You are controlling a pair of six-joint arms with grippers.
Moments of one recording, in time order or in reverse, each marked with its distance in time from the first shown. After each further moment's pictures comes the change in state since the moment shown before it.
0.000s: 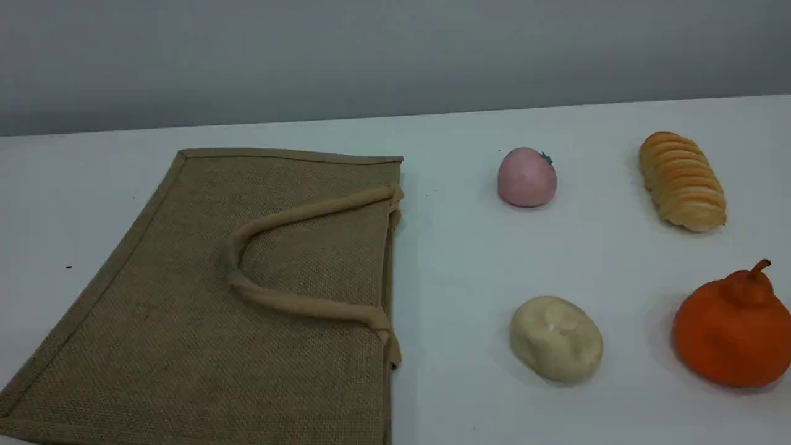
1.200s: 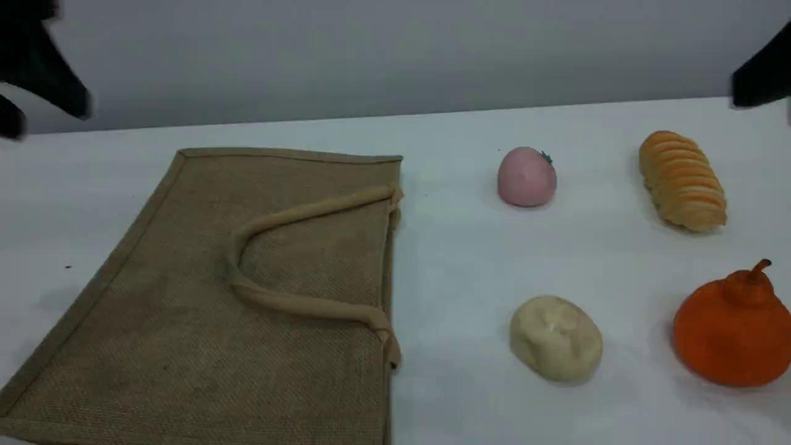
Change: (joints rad) left arm 0.000 1.495 -0.403 -0.182 -0.553 -0.066; right arm 0.001 1.304 -0.068 1.028 -0.707 -0.760
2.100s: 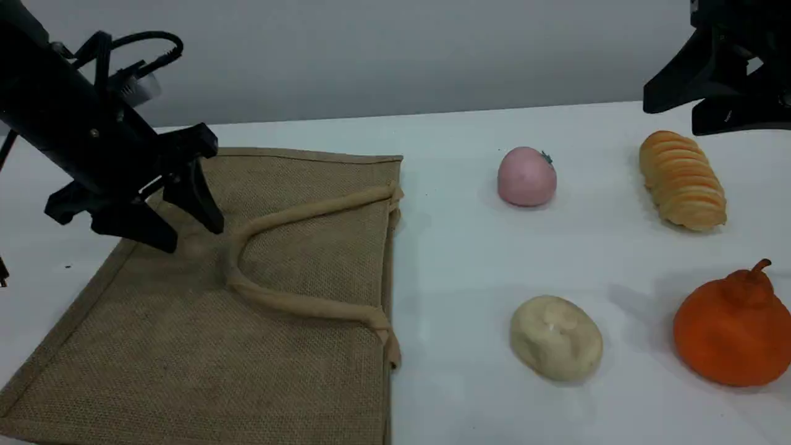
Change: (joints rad) left arm -0.001 0.531 -0.223 -0.323 0.012 0.281; right arm 0.000 0.243 -0.117 0.375 0.069 -0.320
